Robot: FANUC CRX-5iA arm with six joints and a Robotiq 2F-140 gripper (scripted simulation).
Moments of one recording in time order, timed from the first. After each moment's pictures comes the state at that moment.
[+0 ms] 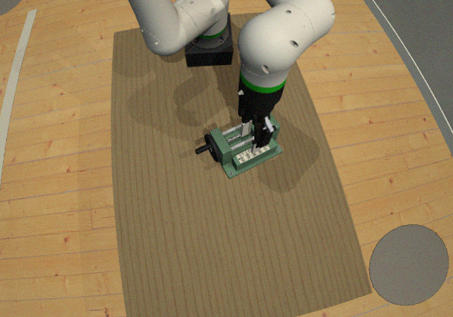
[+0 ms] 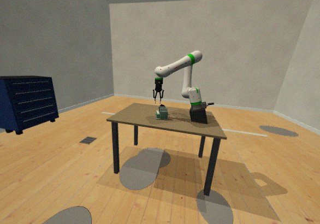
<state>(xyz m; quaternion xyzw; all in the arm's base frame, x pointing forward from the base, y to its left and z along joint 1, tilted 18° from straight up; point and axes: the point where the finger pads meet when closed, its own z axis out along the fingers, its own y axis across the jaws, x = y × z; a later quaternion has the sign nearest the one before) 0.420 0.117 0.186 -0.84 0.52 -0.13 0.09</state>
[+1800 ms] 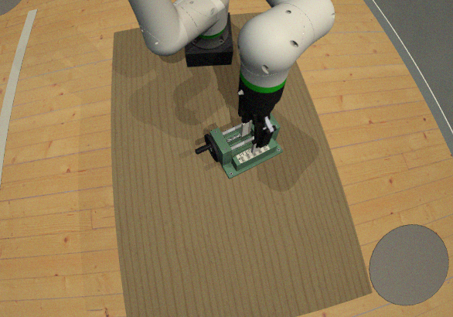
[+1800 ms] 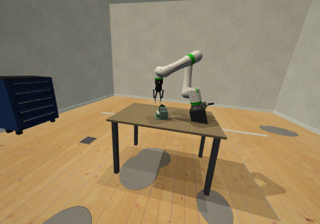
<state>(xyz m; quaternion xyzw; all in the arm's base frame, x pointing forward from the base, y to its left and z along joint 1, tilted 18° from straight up) 0.420 0.117 0.186 -0.84 0.52 -0.13 0.09</state>
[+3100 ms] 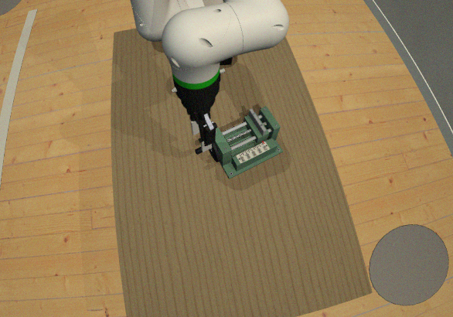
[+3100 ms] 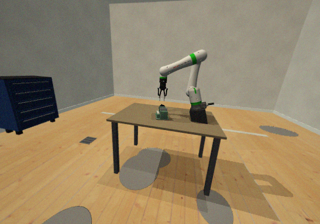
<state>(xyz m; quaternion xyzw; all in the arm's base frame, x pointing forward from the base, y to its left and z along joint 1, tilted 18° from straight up) 0.414 -0.015 0.188 -0.84 0.52 -0.13 0.09</state>
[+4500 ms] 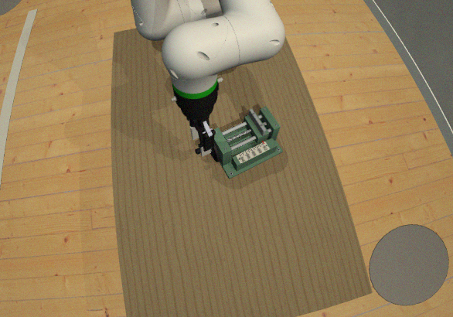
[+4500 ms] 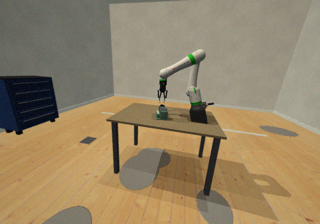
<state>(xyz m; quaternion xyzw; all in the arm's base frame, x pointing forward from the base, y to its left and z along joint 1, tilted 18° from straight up) 0.423 -0.018 0.160 -0.84 0.52 -0.13 0.09</state>
